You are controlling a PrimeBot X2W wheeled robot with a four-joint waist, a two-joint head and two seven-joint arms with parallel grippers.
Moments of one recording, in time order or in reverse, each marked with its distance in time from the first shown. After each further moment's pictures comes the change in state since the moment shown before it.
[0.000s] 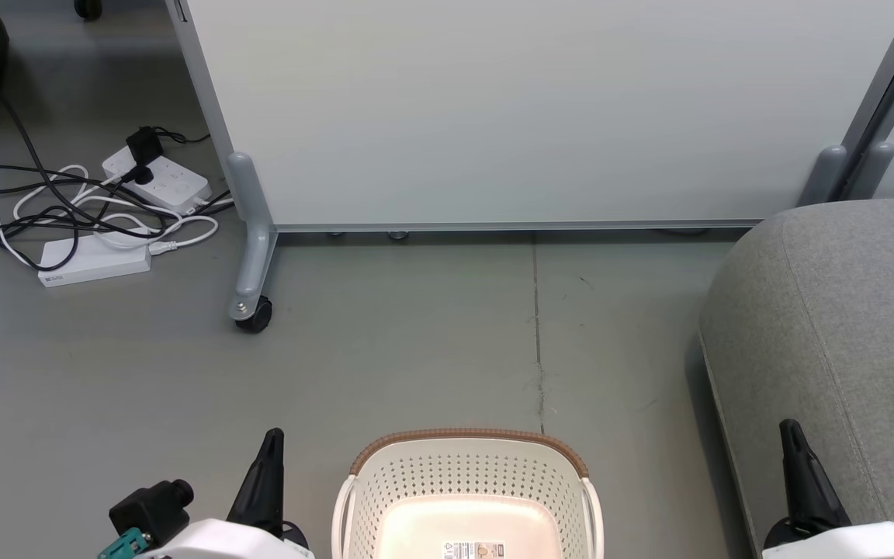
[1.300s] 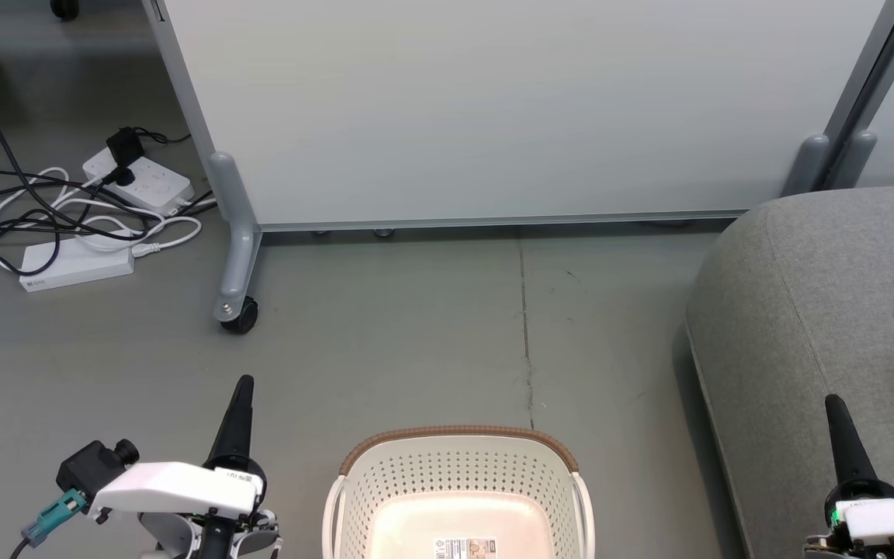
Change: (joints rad) left arm -0.121 0.002 0.084 0.037 -0.488 -0.057 0.132; right arm -0.056 -0.026 -0.083 0.000 0.521 -0.001 0.123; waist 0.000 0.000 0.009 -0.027
